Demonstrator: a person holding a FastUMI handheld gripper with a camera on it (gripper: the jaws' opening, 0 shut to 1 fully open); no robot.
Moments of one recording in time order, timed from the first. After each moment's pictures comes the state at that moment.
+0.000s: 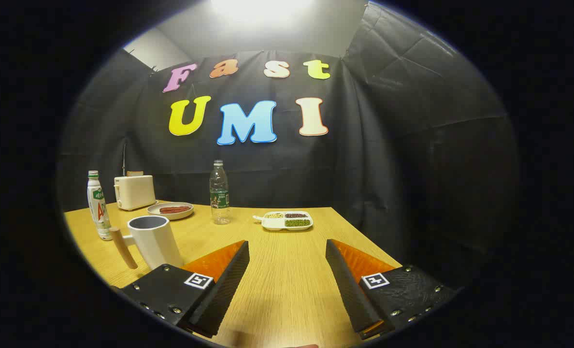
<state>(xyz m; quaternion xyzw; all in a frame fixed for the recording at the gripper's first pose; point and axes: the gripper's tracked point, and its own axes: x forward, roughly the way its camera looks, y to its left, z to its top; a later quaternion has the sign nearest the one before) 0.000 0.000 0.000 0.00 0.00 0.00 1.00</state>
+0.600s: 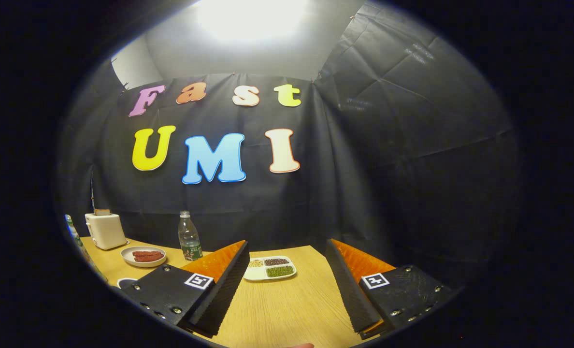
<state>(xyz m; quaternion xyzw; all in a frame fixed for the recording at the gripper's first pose) 0.042 -0.008 0.121 0.04 -0.10 -0.12 0.99</state>
